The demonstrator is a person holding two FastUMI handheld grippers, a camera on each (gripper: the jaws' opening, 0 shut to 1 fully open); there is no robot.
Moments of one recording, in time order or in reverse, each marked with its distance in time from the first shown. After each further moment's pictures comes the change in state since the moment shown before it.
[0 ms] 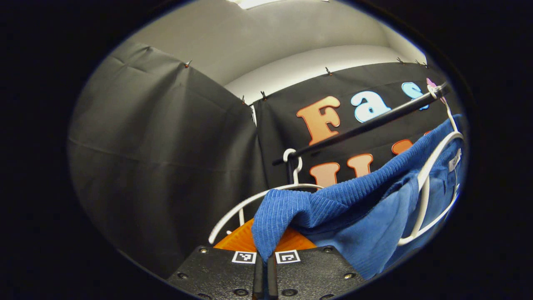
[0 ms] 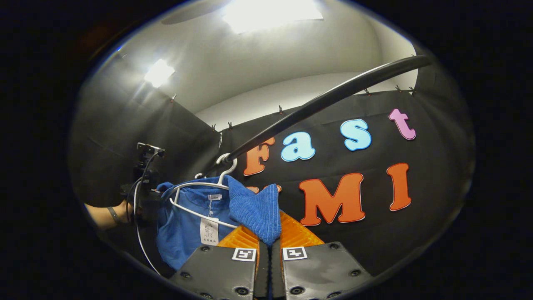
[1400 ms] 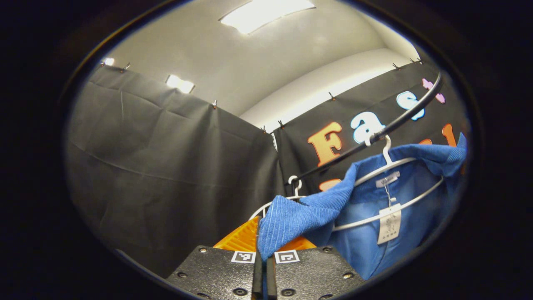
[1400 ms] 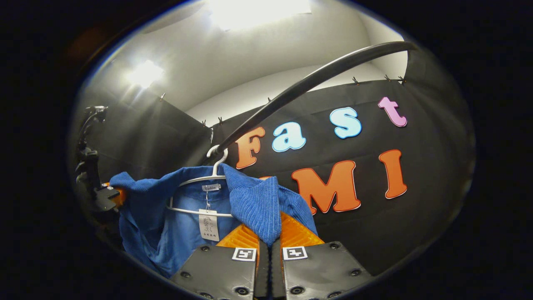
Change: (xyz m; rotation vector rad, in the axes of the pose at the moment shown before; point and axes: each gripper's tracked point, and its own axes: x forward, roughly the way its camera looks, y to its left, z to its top) left arm -0.193 -0.010 0.109 0.123 -0.187 0.215; right arm -0.010 -0.018 -0.021 0.053 0.037 -0.059
